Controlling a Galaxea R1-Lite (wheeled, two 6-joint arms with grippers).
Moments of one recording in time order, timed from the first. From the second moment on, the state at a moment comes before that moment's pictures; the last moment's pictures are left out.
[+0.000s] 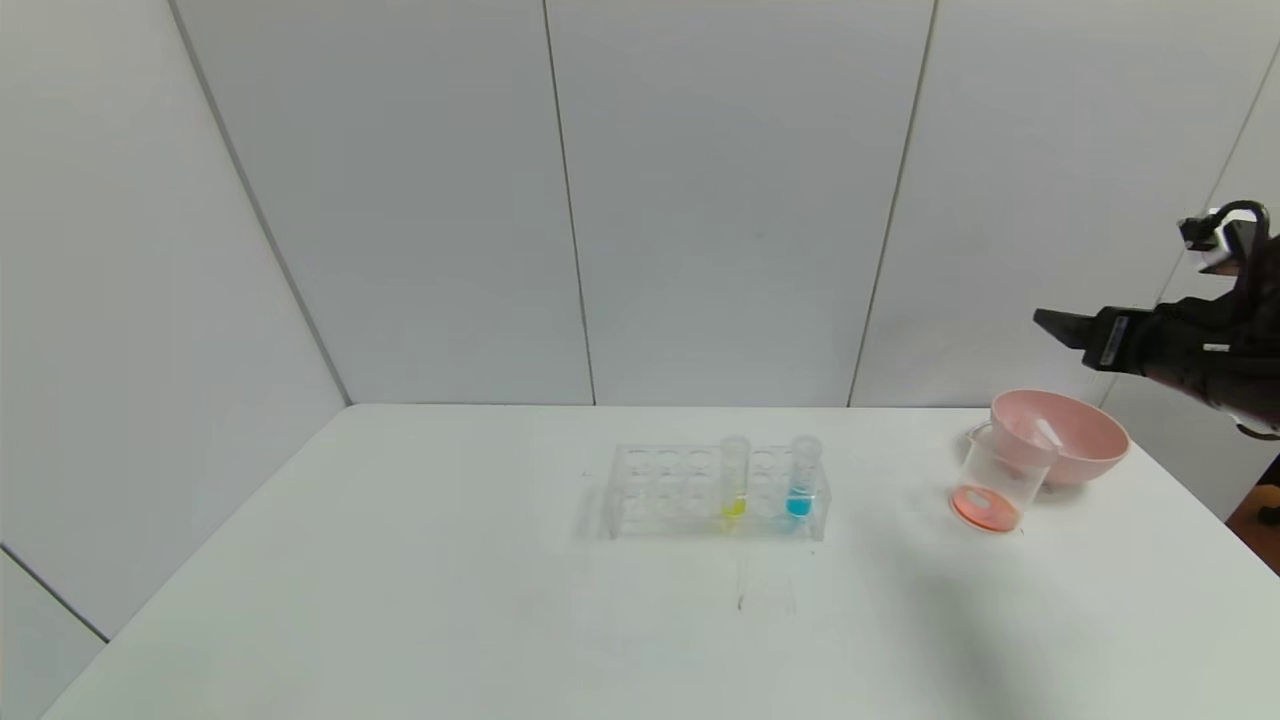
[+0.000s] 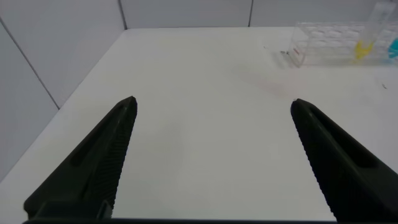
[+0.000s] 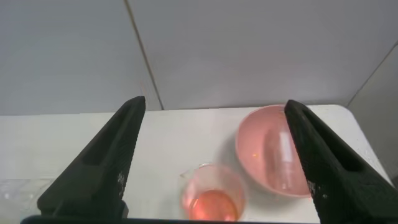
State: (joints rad) left arm 0.00 0.00 0.00 0.00 0.00 0.00; right arm -0.05 1.74 -0.97 -0.62 0.02 0.10
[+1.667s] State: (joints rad) left arm 0.00 0.00 0.00 0.00 0.00 0.00; right arm 0.85 2.09 -0.90 -0.90 -0.53 0.32
